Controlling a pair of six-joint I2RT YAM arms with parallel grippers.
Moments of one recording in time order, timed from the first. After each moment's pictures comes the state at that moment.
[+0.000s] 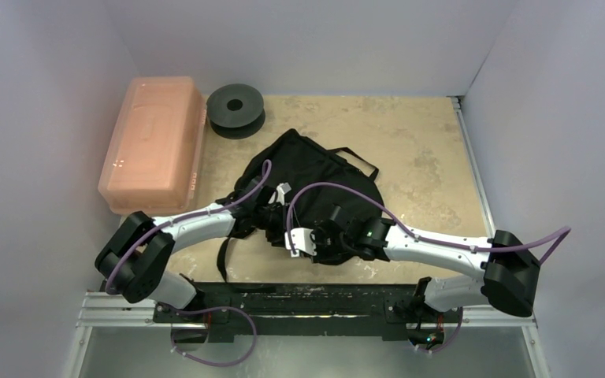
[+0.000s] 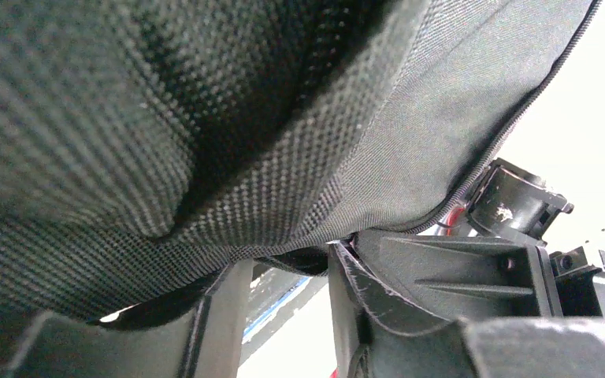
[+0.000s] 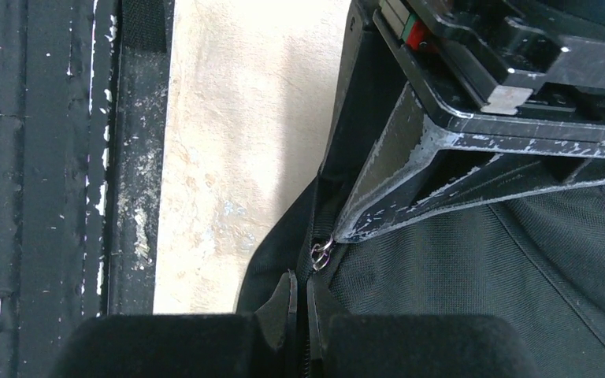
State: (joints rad) left arm -0.67 1.46 0.70 -0.16 0.55 -0.92; right arm 1.09 1.29 0.79 -0.39 -0.14 -0.60
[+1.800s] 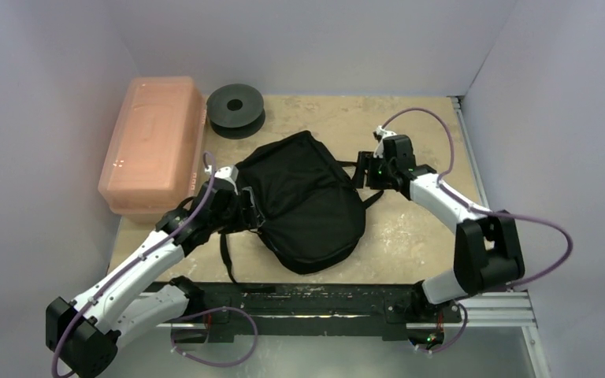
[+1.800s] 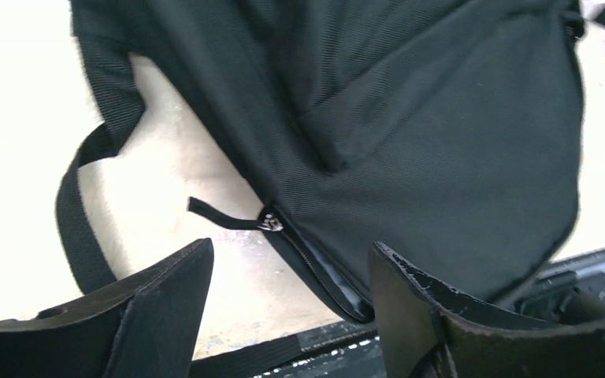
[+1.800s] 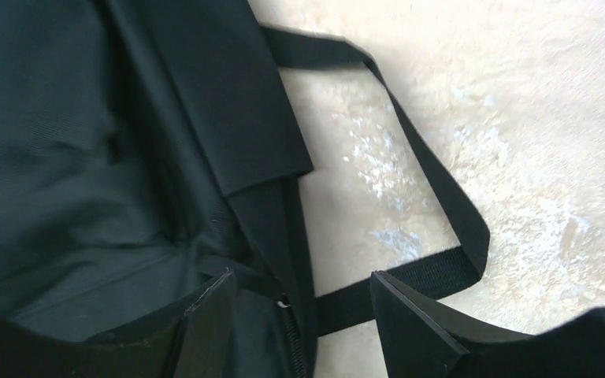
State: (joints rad) left arm -0.57 0.91 0.71 -0.62 -0.07 -0.70; right arm 0.28 1.43 0.92 -0.24 -0.16 0.32
